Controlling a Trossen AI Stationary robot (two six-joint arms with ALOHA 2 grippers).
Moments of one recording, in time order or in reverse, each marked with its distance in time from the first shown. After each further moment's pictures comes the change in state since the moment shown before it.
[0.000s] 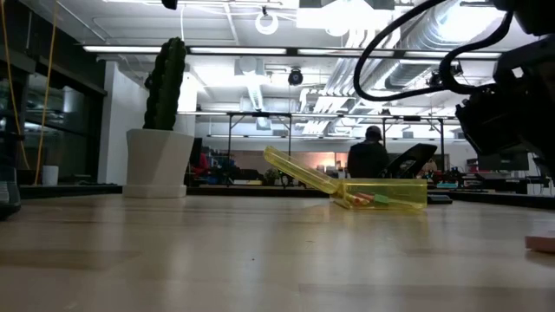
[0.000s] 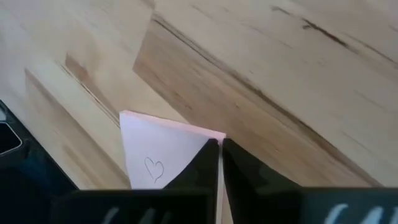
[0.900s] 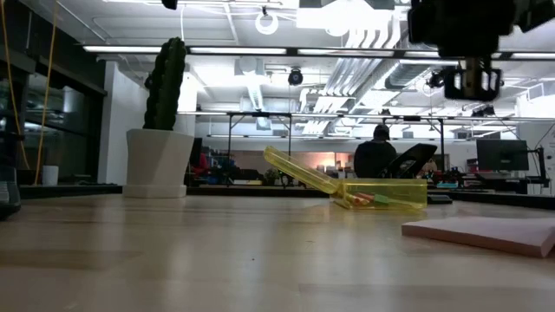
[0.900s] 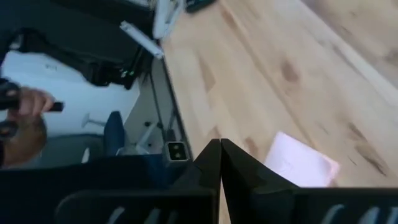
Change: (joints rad) left arm 0.000 0.000 0.000 0.000 -0.001 0.000; right arm -0.297 -0.468 0.021 0.045 -0.141 -0.440
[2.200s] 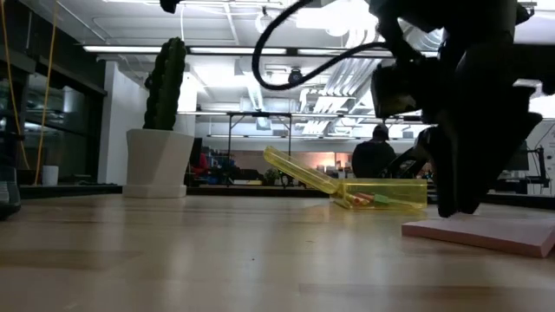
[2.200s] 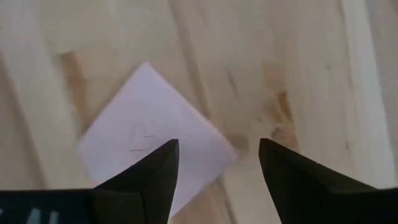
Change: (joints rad) left arm 0.000 0.000 0.000 -0.053 -0.002 0.009; right arm 0.129 0.693 0.382 -0.446 0.159 -0.438
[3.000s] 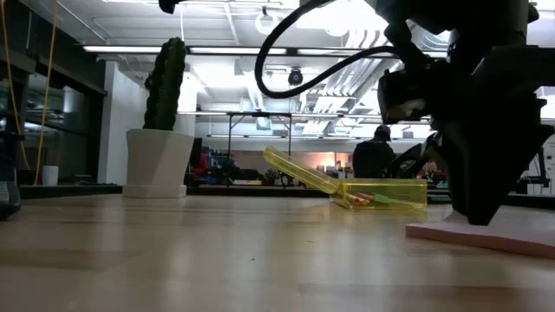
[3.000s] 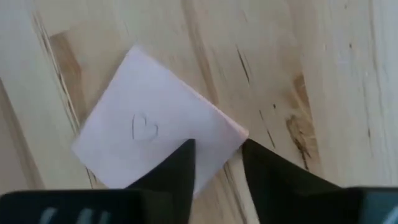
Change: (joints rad) left arm 0.000 0.000 0.000 0.000 -0.027 0.001; right arm 0.028 0.044 0.003 0.002 0.006 0.026
